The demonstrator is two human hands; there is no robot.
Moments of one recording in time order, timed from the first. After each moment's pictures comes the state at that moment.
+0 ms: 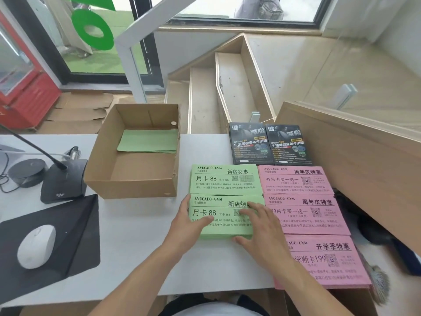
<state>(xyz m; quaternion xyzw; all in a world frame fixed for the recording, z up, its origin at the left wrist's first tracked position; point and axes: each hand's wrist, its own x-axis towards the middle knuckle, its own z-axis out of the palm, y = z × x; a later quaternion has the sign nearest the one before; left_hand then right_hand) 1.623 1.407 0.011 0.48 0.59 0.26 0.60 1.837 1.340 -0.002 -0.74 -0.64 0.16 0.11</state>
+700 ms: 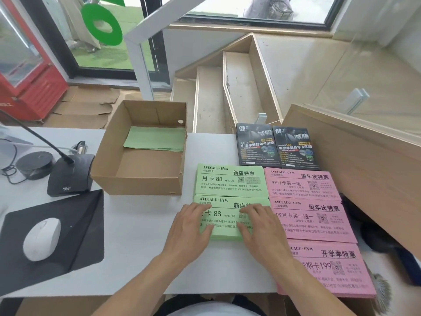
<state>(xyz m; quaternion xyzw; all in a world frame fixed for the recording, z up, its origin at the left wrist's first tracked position) 1.613 1.399 -0.007 0.77 0.54 0.21 0.26 1.825 1.355 0.006 -0.73 -0.66 0.12 0.13</state>
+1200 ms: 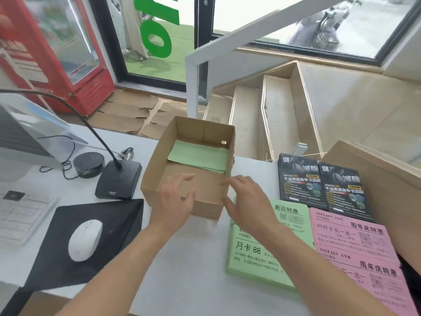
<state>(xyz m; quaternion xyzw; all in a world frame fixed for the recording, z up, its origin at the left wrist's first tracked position) 1.502 1.500 0.041 0.66 0.62 0.39 0.19 1.708 1.500 0.087 -0.59 -0.77 0.15 0.16</state>
